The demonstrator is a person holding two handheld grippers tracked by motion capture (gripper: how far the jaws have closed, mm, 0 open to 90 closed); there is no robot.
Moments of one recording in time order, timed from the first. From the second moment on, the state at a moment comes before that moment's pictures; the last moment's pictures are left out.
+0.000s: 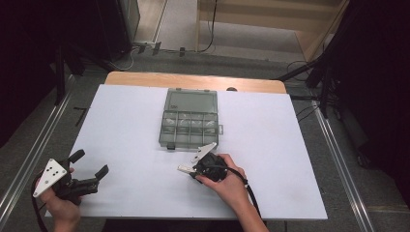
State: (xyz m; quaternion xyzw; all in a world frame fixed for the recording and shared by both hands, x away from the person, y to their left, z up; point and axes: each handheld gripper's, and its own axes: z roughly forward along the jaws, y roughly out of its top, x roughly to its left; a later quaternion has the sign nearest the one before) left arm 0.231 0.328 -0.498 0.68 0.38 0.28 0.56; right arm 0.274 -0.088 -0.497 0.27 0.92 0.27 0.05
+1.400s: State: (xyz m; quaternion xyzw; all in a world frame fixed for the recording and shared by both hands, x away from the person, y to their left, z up) left arm 0.231 0.328 -0.498 0.68 0.38 0.28 0.56; right arm 0.277 -0.097 -0.489 0.28 0.89 0.36 0.05
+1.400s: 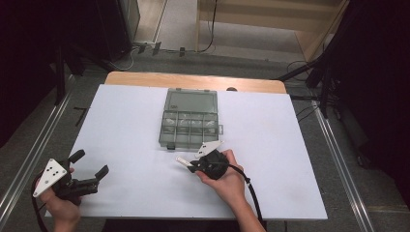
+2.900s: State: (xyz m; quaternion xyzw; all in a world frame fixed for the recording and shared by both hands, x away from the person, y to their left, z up) left arm 0.231 0.330 -0.498 0.68 0.38 0.28 0.56; right arm 0.312 -0.080 -0.469 0.31 0.82 0.48 0.05
